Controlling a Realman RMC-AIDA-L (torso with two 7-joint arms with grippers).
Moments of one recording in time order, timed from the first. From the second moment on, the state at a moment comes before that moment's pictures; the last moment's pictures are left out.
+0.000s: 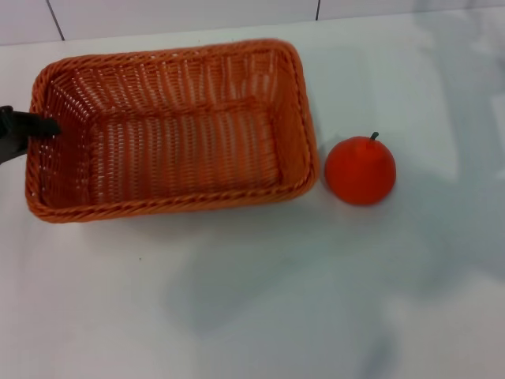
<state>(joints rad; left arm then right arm) -0.53 -2.16 0.40 1.05 2.36 1.47 -2.56 0.66 2.08 -0.48 -0.11 -0.58 -1.00 -2.54</state>
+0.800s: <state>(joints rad) -0.52 -2.16 0.47 0.94 2.26 1.44 -2.54 0.66 2.09 -0.48 -0.11 -0.58 -0.99 -2.54</state>
